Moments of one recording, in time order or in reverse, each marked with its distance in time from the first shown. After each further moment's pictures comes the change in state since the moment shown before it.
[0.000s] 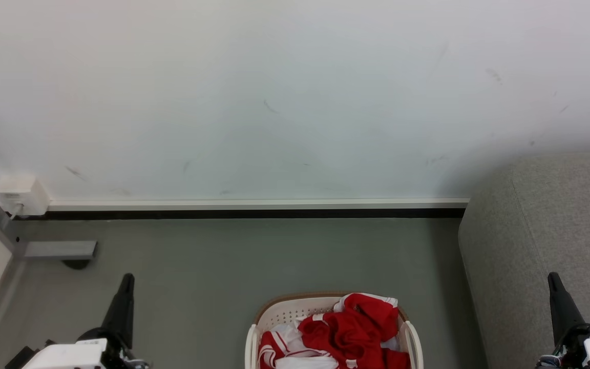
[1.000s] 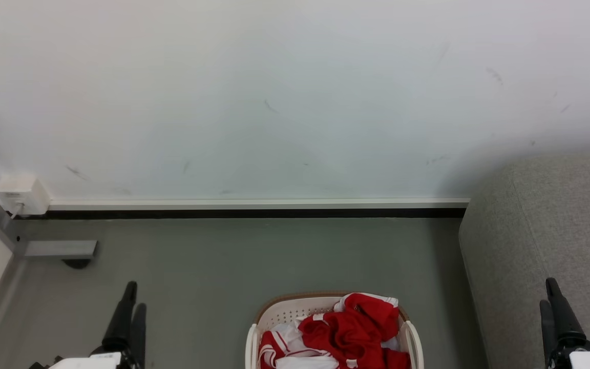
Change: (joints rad) left arm 0.032 -0.009 -0.035 0.031 0.042 0.000 -0.055; right arm 0.031 0.013 0.022 0.023 -0.067 0.000 -0.054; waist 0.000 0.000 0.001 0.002
